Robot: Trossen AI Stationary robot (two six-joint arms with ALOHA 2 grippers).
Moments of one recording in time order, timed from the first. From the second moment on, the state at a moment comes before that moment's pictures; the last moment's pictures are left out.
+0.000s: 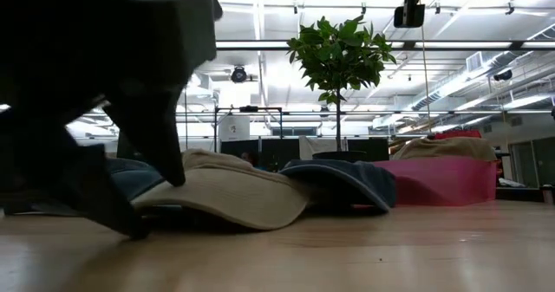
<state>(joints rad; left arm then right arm) -0.69 2.30 1.68 -1.11 -0.74 -0.43 -0.11 0.85 0.89 -0.22 -0.25 0.99</state>
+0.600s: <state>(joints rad) -0.69 2.31 2.01 -1.39 -0.94 -0.40 -0.11 0.85 0.89 -0.22 -0.24 1.00</state>
